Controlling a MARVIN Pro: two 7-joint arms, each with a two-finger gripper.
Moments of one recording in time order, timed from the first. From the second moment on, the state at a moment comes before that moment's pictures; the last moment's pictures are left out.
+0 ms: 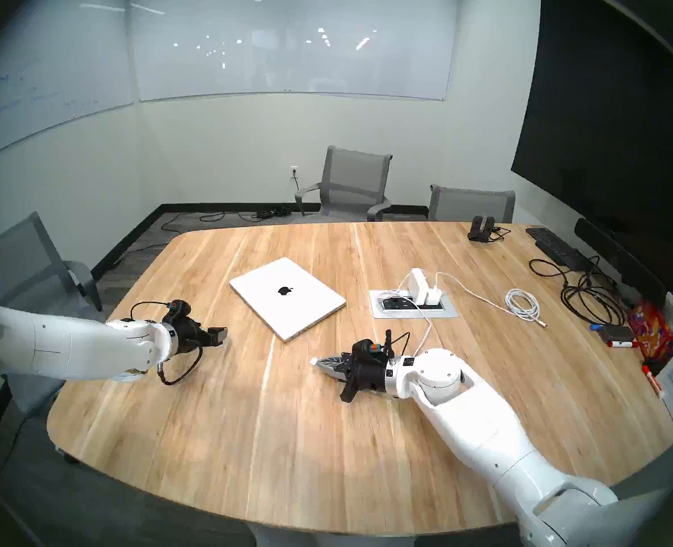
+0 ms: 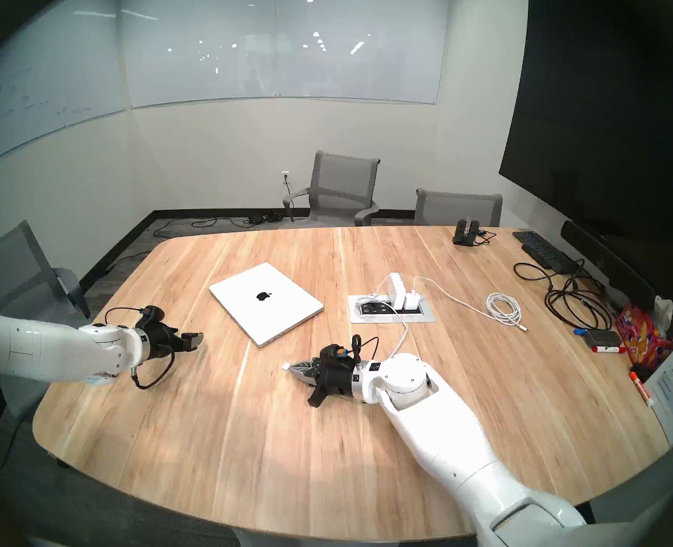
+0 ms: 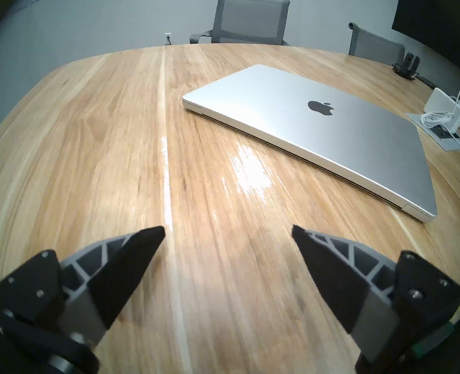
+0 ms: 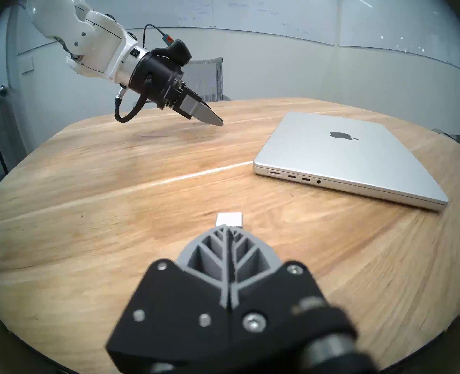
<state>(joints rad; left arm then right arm) 0.17 -0.55 0.69 -1.33 -1.81 -0.22 0.00 -1.31 -1.29 1.12 -1.28 0.11 0.04 0.81</state>
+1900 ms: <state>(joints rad) 0.17 -0.55 0.69 -1.33 -1.81 -0.22 0.00 -1.27 -1.44 1.11 -1.16 0.05 0.04 0.63</state>
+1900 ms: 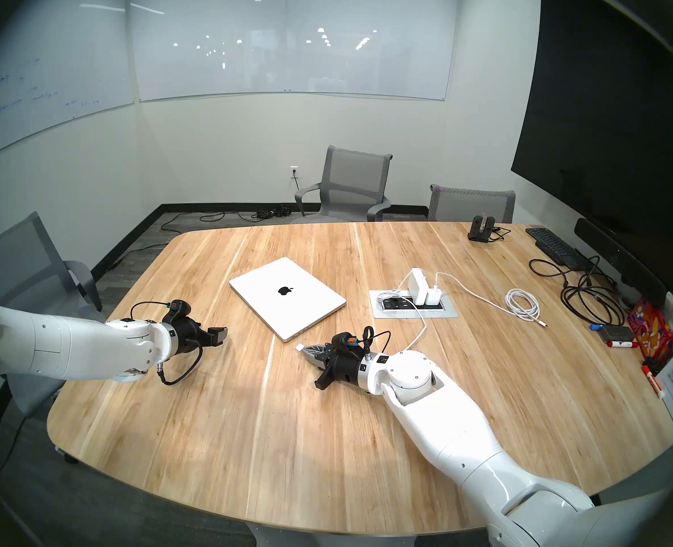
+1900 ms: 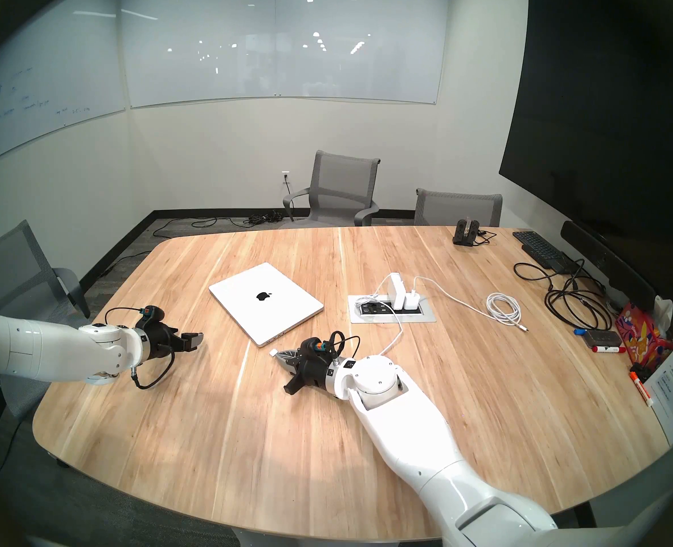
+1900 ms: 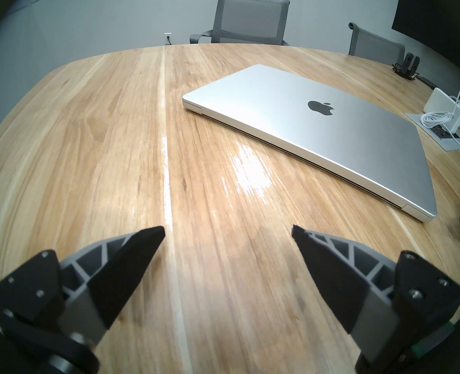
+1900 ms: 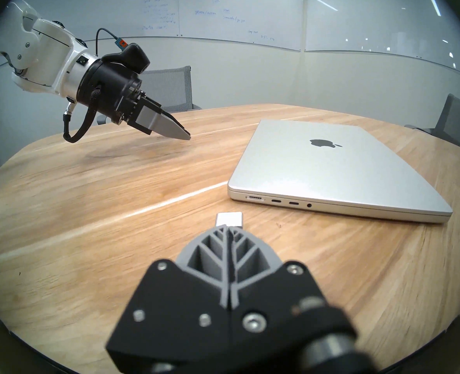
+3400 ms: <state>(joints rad) 0.17 -0.55 0.69 -1.33 -1.81 -0.22 0.00 -1.20 -1.47 1.10 -1.06 0.02 0.03 0.65</state>
